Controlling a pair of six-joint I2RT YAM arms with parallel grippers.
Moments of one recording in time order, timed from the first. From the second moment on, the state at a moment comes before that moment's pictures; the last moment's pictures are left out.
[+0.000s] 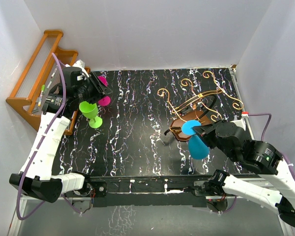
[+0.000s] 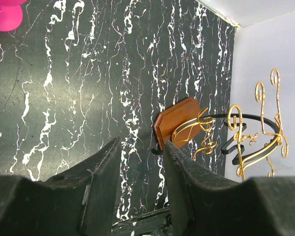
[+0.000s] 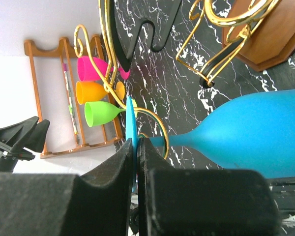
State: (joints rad) left arm -0.26 1.23 1.49 -0.84 0.15 -0.72; right arm 0.91 0.65 1.10 -1.05 0.54 1.52
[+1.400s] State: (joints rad) left arm -0.26 1.43 1.68 -1.10 0.31 -0.70; right arm 1.54 1.28 1.18 -0.40 0.28 -0.31
